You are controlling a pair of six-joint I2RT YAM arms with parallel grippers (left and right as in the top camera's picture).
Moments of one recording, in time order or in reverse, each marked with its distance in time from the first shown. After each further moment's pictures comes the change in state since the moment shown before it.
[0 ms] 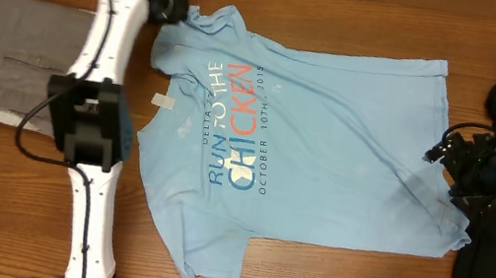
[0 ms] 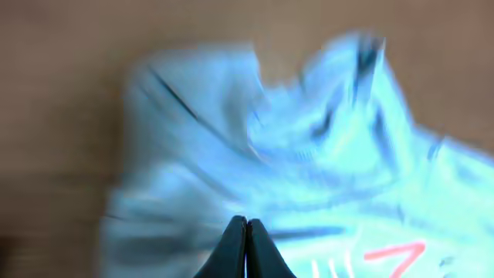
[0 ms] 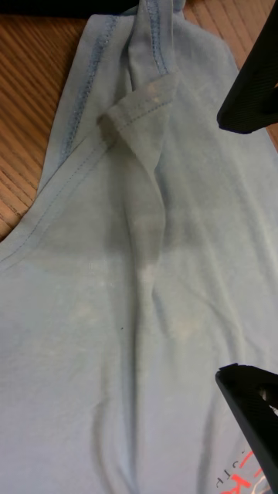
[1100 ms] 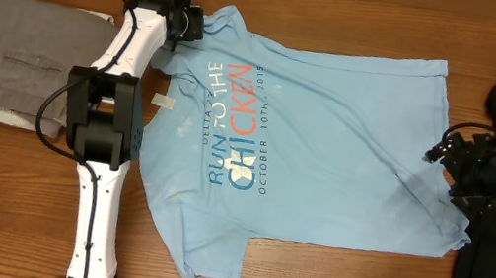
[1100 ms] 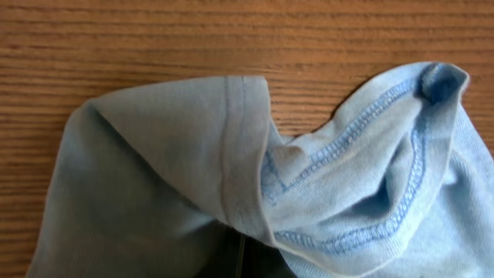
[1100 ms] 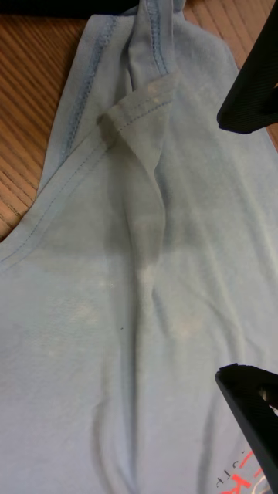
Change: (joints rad) left arm -0.023 0.063 -0.181 0.383 -0.041 -0.035; right arm 0.000 0.000 0.000 0.000 0.000 0.000
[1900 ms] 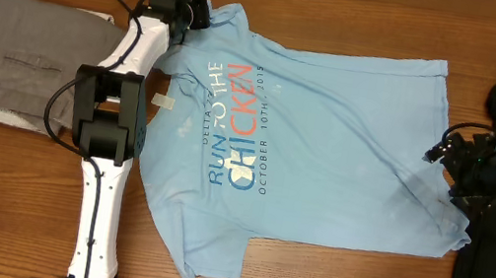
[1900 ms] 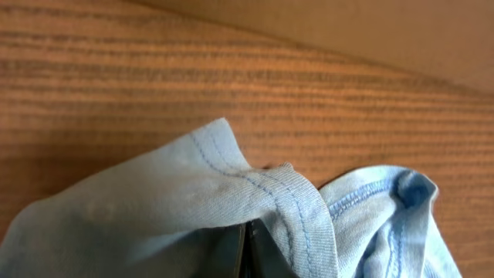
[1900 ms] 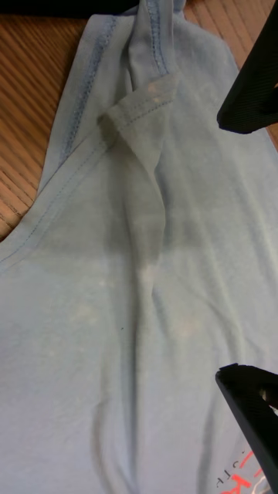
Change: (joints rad) left arm 0.002 0.077 -0.002 0.314 0.071 -0.121; right arm 0.000 0.000 0.000 0.000 0.000 0.000
